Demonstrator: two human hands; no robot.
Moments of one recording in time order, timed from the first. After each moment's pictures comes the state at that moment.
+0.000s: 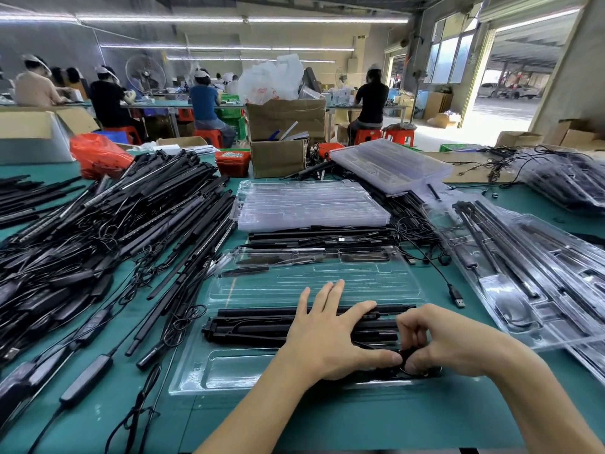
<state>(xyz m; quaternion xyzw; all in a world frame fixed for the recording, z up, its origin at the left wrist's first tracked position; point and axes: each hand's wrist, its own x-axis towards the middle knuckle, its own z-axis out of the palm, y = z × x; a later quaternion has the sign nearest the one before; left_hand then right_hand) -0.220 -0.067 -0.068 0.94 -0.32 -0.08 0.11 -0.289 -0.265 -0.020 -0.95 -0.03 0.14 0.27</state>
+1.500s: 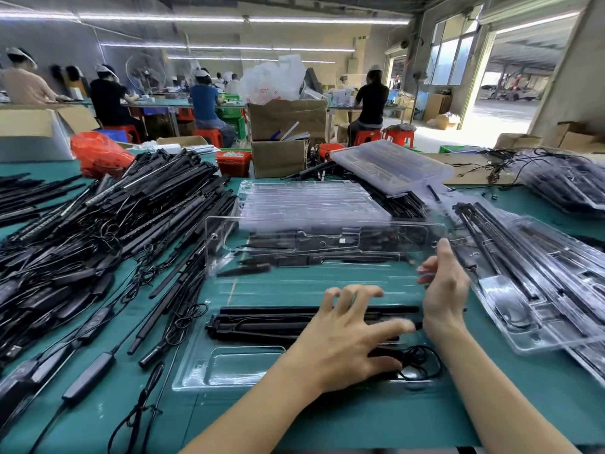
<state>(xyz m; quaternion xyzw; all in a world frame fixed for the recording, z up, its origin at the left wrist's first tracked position) -0.237 -0.064 -0.054 0.85 -0.50 0.15 0.08 -0.217 -0.258 -0.057 -0.60 0.19 -0.43 0.65</state>
